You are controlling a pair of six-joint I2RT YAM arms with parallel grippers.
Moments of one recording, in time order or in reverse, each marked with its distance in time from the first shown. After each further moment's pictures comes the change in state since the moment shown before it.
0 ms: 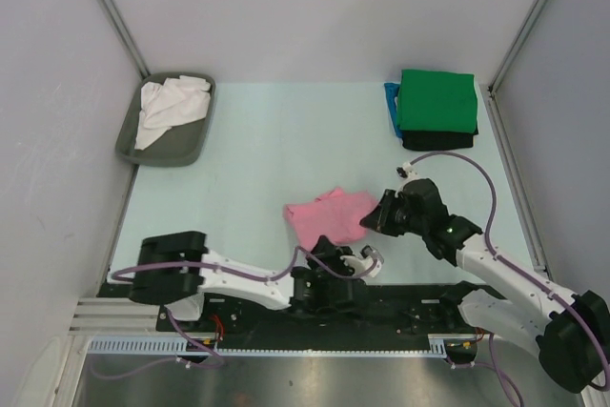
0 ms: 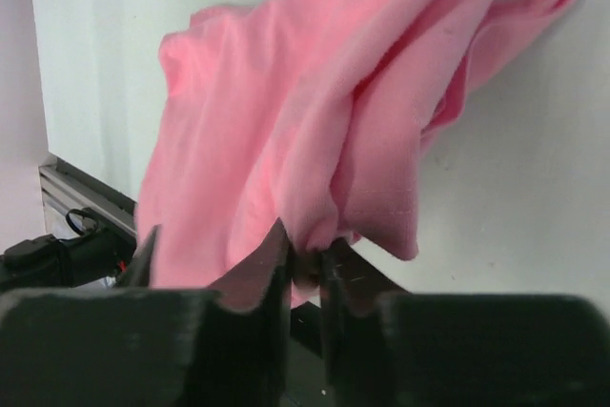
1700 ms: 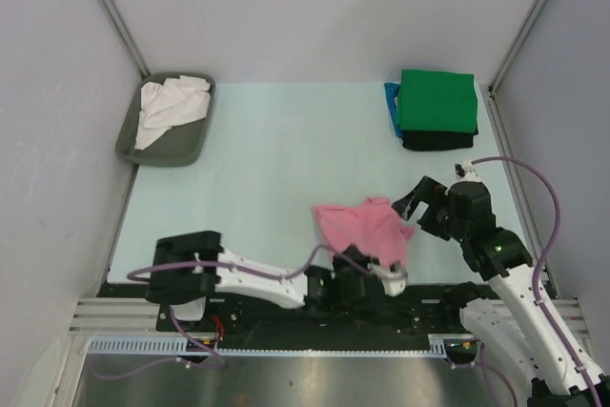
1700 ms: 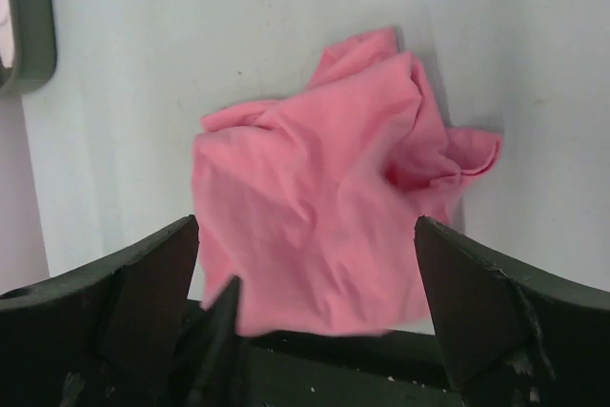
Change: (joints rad) left arm 0.085 -0.042 0.118 0.159 0.347 0.341; right arm -0.231 -0.327 0.150 -0.431 0.159 -0.017
